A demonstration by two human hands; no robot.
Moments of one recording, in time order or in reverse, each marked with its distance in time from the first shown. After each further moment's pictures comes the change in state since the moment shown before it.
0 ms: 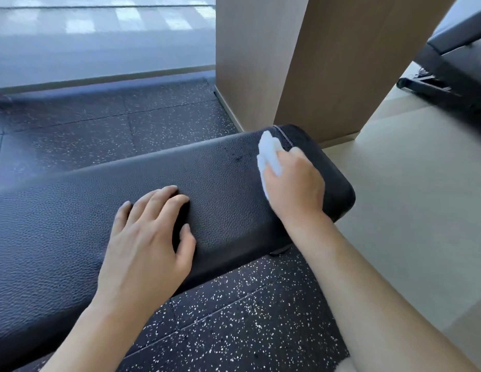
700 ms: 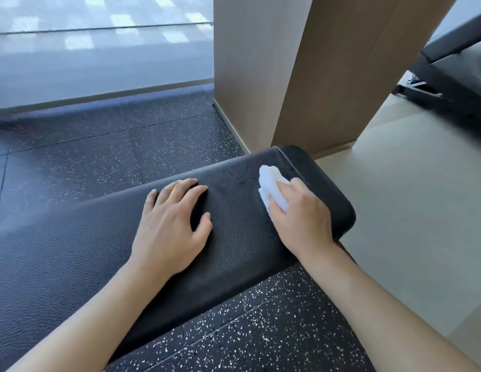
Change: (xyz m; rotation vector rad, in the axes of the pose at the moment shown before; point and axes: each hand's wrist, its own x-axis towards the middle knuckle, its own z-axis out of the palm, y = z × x) left_hand 0.078 -0.014 0.009 -0.034 -0.094 0.066; right_hand -0.016 0.016 0.003 -0.031 -0.058 -0.110
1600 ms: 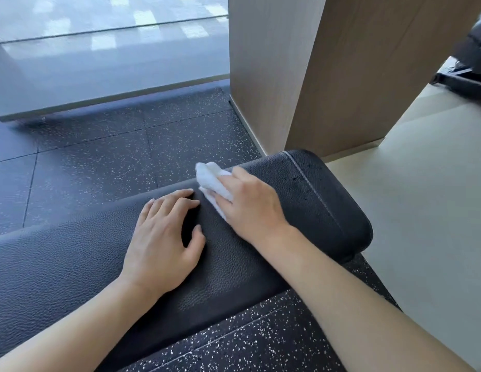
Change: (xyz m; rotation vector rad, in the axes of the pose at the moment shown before) left_hand 0.002 0.000 0.001 -0.053 0.055 -0.031; right_hand 0.059 -0.063 0.026 0.234 -0.217 -0.259
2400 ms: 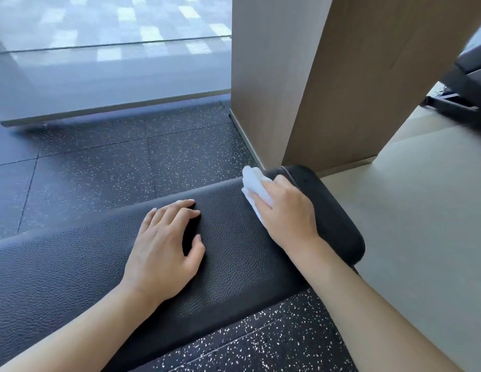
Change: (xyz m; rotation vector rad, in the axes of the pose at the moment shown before) left_hand 0.000 0.001 -0.005 -0.002 -0.025 -0.005; right_hand -0.014 0.051 -0.024 -0.061 0.128 0.154
